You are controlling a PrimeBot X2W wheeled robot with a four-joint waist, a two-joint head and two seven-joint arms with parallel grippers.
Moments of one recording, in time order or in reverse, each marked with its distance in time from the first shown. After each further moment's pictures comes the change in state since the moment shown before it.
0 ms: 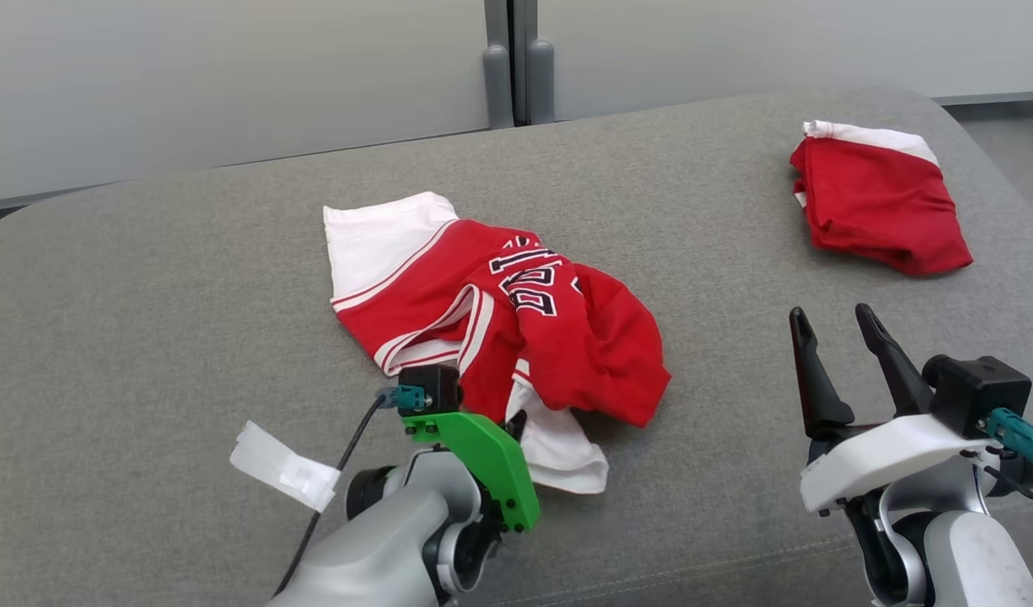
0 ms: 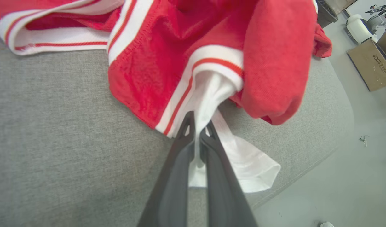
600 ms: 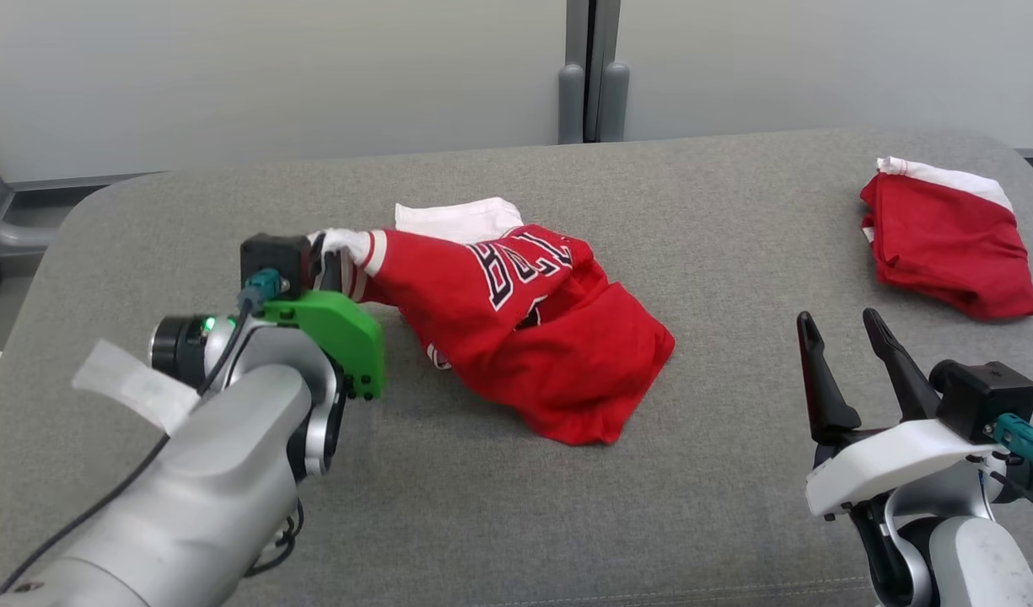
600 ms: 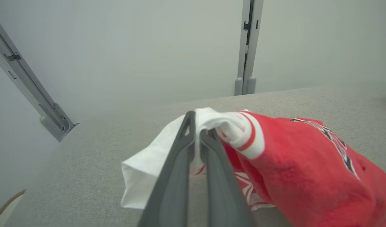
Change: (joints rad) left arm -0.235 0.249 -0.007 -0.016 0.266 0.191 -0.177; right arm 0.012 0.000 -0.016 -0.005 0.002 0.000 -0.001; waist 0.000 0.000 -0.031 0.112
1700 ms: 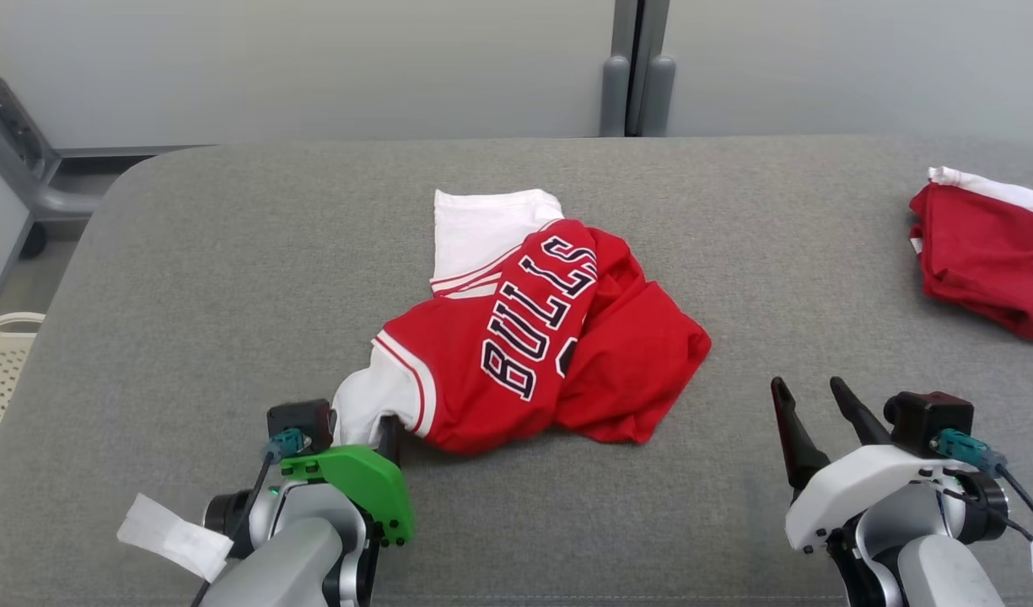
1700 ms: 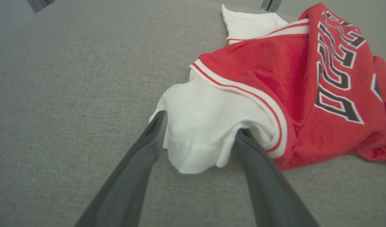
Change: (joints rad) left arm 0.347 -0.095 0.162 0.067 -0.002 -0.055 -0.012; right arm -0.013 0.000 0.012 0.214 0.027 0.000 0.029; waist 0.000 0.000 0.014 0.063
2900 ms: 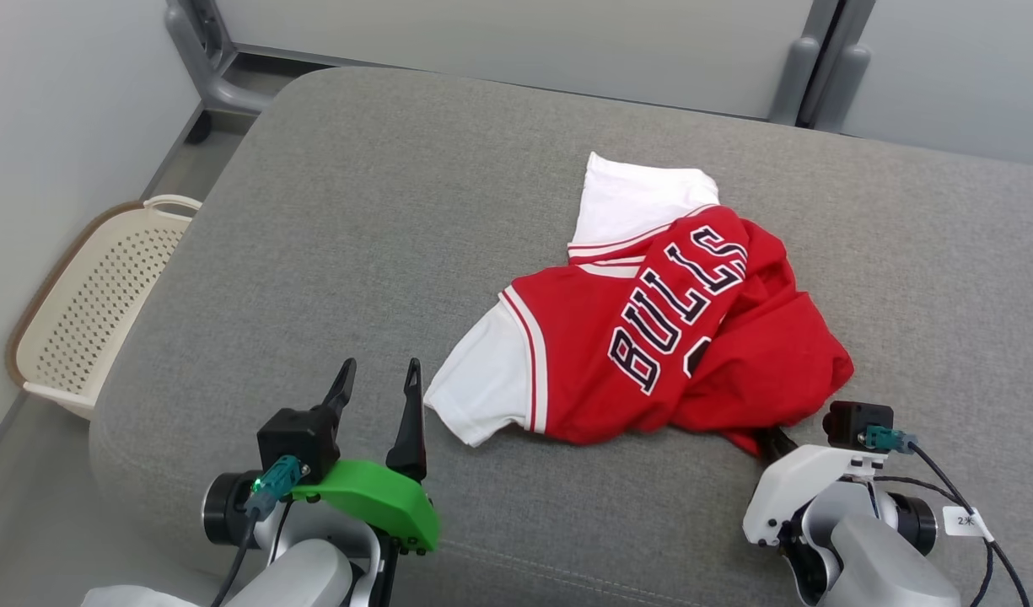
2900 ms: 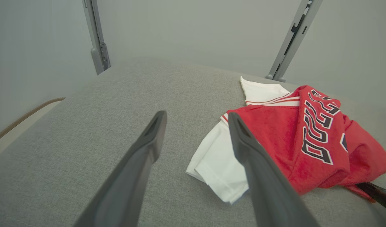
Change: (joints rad) left arm 0.188 0.120 0.190 -0.601 0.301 0.122 0.002; right arm -0.373 0.001 0.131 0.893 0.150 0.002 -0.241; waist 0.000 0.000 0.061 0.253
